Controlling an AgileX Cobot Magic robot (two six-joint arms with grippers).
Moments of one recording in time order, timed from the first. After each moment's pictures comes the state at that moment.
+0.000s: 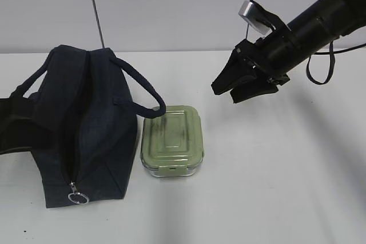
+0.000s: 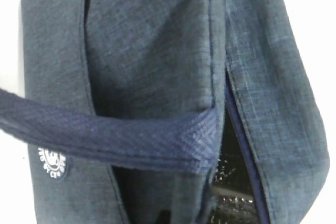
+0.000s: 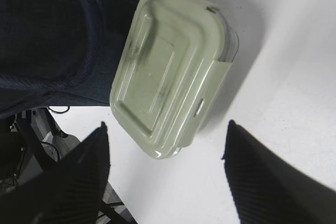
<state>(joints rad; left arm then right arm) -0.09 1.19 -0.60 -0.90 0.66 0.53 0.07 2.02 -1.52 0.90 1.21 -0.70</state>
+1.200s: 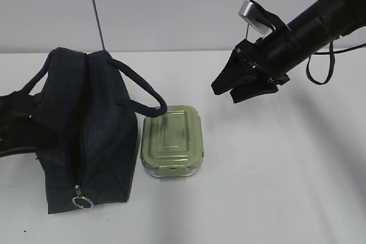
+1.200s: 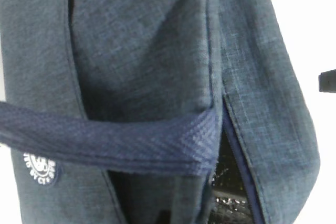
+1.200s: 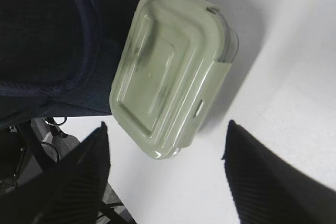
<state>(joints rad) -0.09 1.19 -0.60 -0.95 0.70 0.53 0.07 2.02 -1.52 0.90 1.21 -0.70</state>
